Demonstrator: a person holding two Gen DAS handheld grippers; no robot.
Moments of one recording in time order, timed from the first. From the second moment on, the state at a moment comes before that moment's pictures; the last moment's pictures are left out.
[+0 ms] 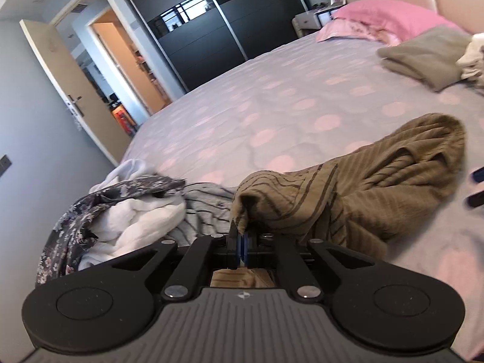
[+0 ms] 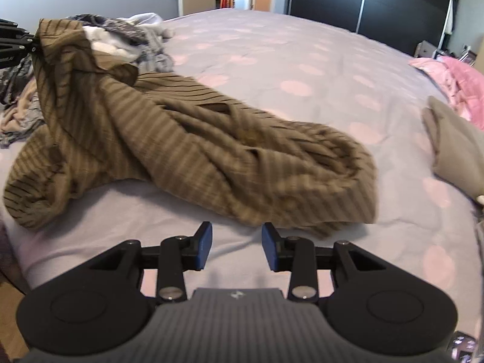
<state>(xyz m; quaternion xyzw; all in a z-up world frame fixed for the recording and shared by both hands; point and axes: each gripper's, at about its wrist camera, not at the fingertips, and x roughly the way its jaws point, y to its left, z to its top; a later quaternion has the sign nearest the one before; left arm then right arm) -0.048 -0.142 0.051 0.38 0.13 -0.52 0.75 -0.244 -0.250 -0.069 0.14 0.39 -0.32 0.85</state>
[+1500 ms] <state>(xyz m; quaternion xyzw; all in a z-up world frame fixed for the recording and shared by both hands) -0.220 -0.098 0.040 0.47 0.15 -0.78 0.38 -0.320 -0.160 0.039 0.03 0.41 -0.38 0.83</state>
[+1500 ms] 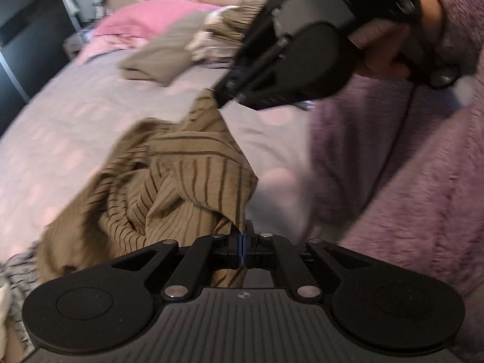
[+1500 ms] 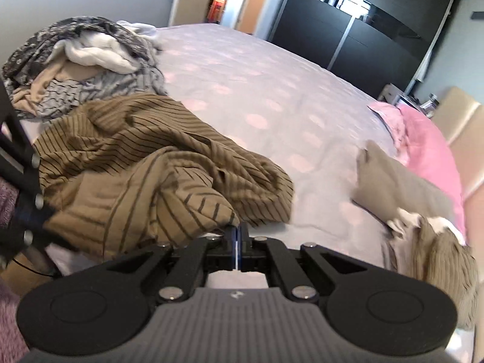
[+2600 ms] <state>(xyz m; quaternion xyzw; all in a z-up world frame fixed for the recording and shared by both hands) -0.169 -0.267 0.010 0.52 0.14 -0.69 0.48 -0.297 -0.237 -0.065 0.19 0.51 -0.33 0.77</state>
